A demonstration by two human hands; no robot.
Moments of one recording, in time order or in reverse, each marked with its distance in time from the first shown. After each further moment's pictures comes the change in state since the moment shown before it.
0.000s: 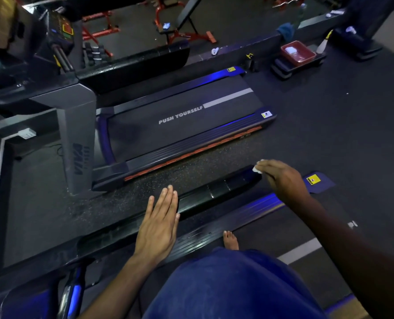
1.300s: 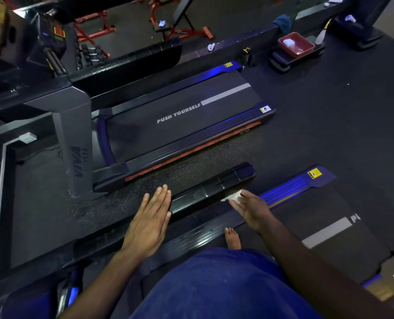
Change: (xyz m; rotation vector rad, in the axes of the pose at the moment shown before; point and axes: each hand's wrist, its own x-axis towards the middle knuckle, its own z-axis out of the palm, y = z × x) left_hand 0.008 -0.020 -0.008 -0.046 -0.090 0.093; right_hand -0.035 -0.055 0.085 1.602 0.079 1.333
